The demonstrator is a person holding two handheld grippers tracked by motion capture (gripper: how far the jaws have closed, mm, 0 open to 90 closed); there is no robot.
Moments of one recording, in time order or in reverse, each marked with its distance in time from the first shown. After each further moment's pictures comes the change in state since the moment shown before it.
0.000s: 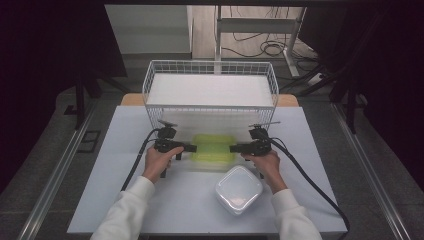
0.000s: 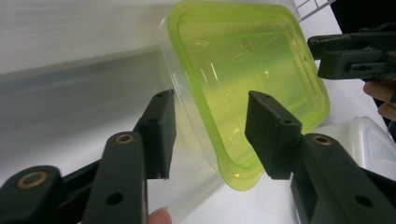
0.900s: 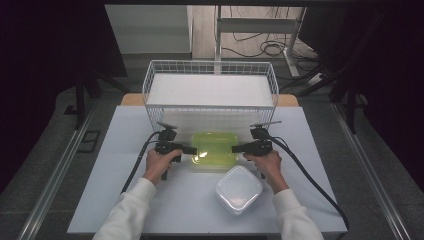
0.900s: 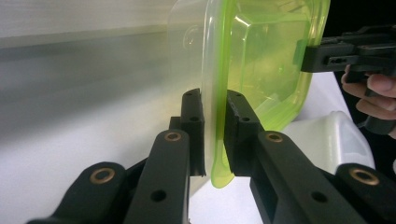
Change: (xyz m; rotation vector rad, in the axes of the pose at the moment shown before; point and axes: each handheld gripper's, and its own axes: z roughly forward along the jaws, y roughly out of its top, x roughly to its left) left arm 0.002 -0.007 0.002 0.002 -0.096 -0.040; right arm -0.001 0.001 -0.004 0.034 0.044 0.047
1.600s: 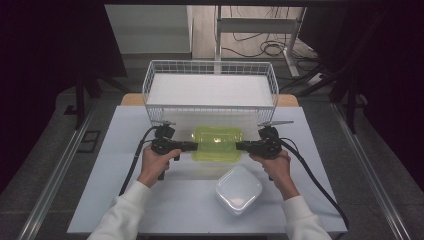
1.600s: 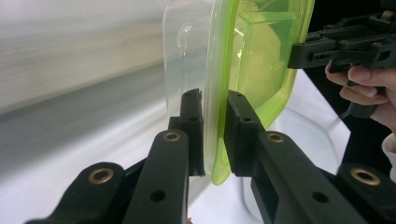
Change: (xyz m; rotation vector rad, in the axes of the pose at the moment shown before) left arm -0.049 -0.003 -0.037 -0.112 0.001 0.210; right arm 0.027 -0.006 -0.046 -0.149 0.015 -0.187
